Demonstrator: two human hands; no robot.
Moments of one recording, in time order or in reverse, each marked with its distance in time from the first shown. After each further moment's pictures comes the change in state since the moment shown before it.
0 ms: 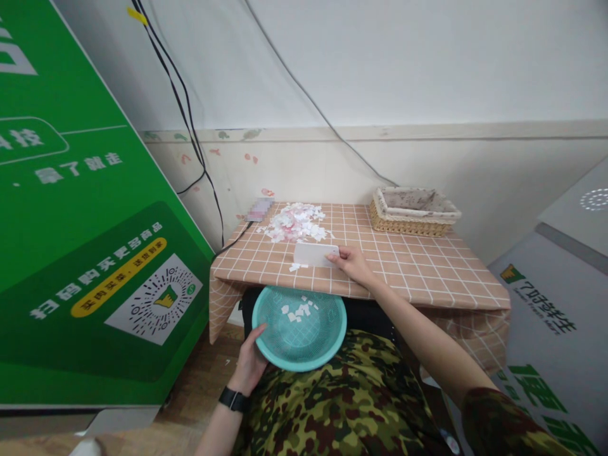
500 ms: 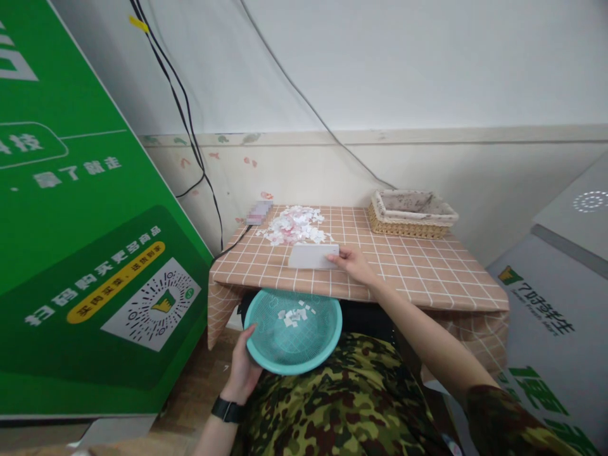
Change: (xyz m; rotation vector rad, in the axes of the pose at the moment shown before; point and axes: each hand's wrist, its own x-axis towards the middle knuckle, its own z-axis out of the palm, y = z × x) left_hand -0.006 0.011 0.005 0.000 0.041 0.072; right_hand 0.007 -0.002 -0.004 0.092 -0.044 -0.030
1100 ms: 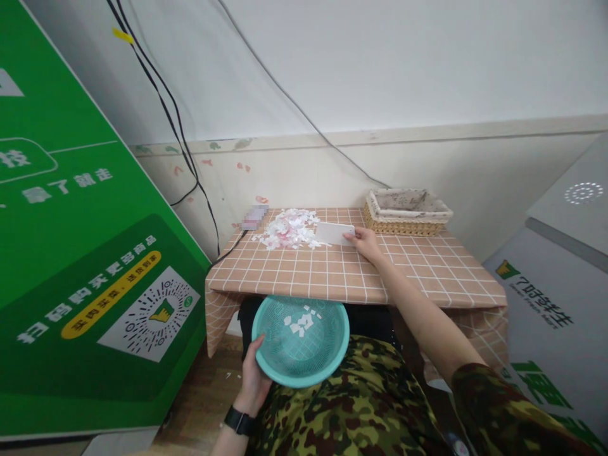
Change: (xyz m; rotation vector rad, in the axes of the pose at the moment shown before) left_hand -0.002 -0.028 0.006 -0.006 0.003 -0.024; right_hand 0.042 0.059 -0.064 -0.202 0.261 -0.001
